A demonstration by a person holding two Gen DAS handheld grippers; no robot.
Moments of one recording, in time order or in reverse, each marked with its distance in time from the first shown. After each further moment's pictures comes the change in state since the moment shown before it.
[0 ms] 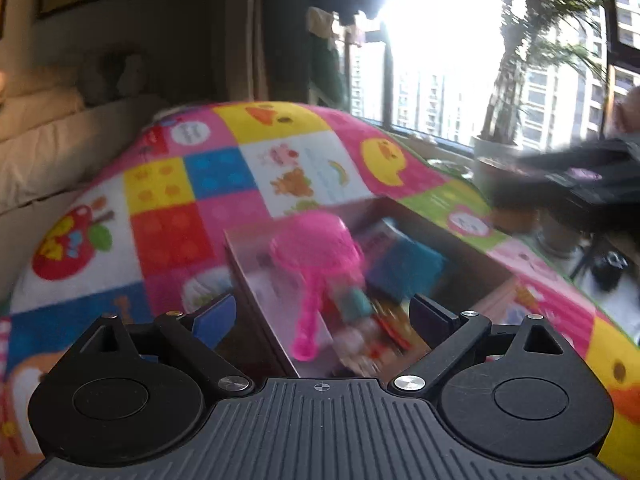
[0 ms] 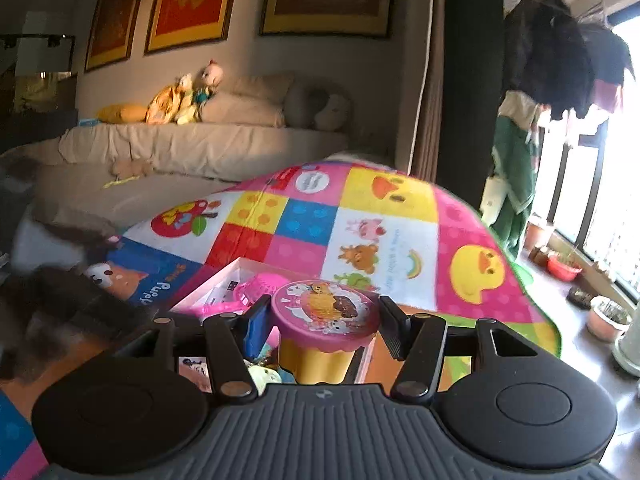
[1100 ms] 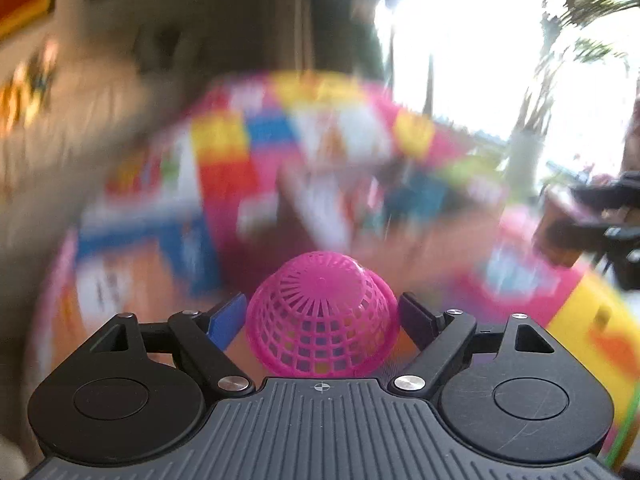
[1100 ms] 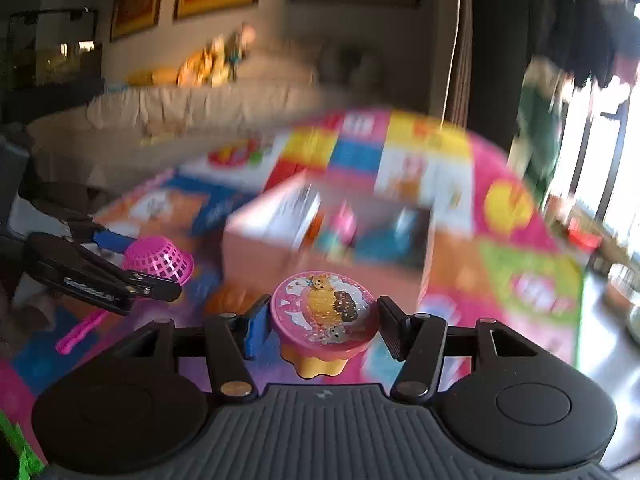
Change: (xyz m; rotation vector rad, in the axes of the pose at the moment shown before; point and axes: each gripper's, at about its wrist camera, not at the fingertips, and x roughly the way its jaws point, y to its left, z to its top) left arm -0.094 -0.021 -0.029 -0.061 -0.004 0.132; right arm -0.073 0.045 -0.065 -0.032 0.055 0.054
